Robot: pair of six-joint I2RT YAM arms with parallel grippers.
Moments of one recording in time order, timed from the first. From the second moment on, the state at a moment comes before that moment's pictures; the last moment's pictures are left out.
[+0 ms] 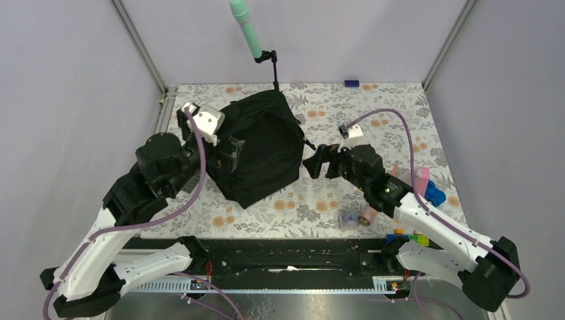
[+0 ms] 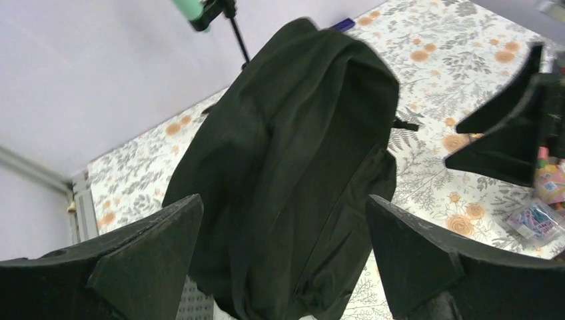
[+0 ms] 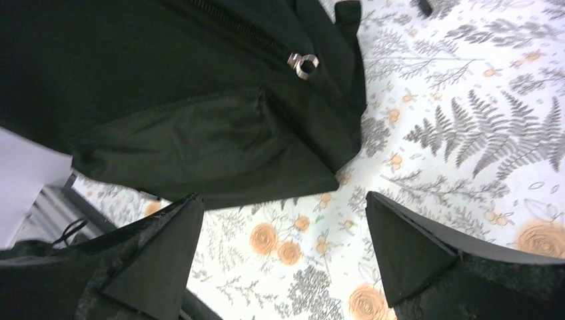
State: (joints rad) left arm -0.80 0.88 1.40 -0.69 -0.28 0.13; right arm 0.71 1.02 0.77 -0.09 0.07 0.47
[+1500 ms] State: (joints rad) left arm -0.56 0.52 0.81 -0.39 -0.26 -0.06; right arm 1.29 1.75 0.82 0.70 0.59 0.45
